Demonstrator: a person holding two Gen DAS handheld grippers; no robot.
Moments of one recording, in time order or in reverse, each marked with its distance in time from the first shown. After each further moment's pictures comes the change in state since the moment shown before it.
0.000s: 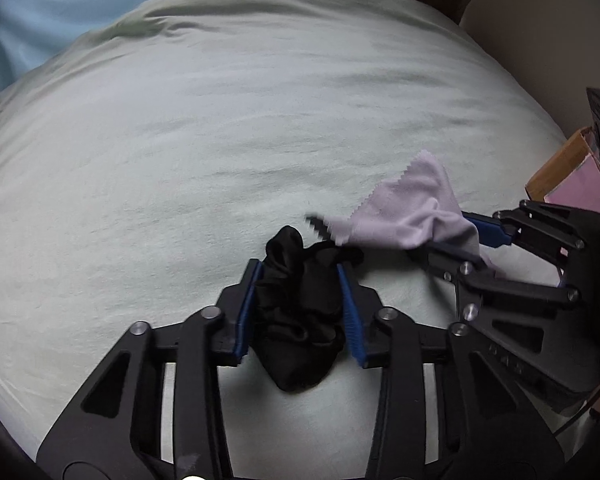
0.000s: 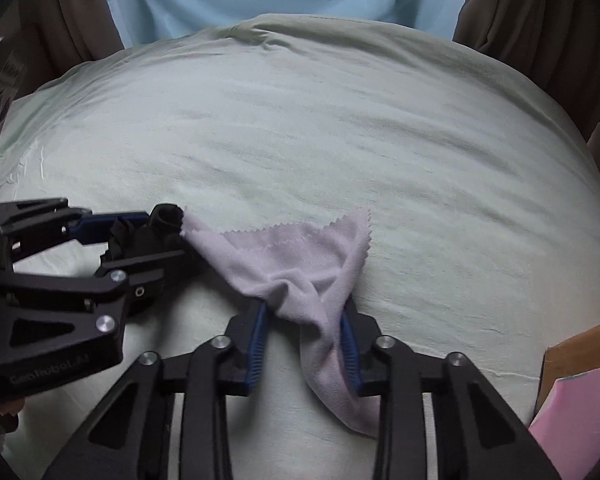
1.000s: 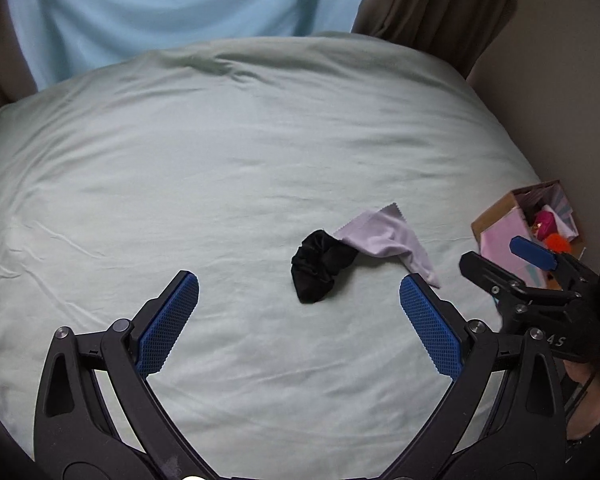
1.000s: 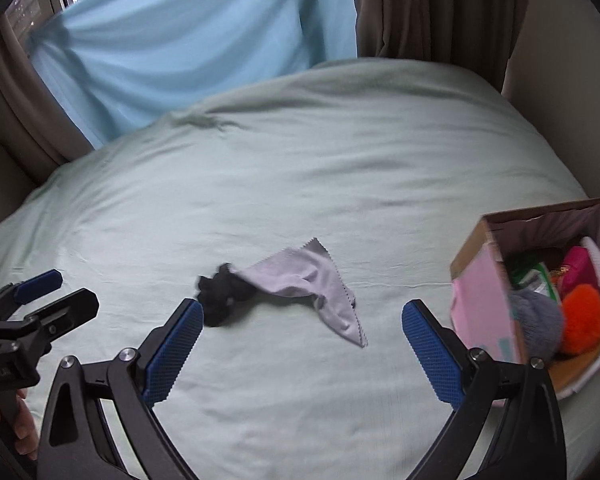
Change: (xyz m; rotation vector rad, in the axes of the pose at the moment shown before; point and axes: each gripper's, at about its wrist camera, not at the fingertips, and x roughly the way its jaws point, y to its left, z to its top) left arm -0.146 0.015 0.000 -0.133 -0.051 0.032; right arm -0.131 -0.009 -0.002 0.322 -0.053 -0.044
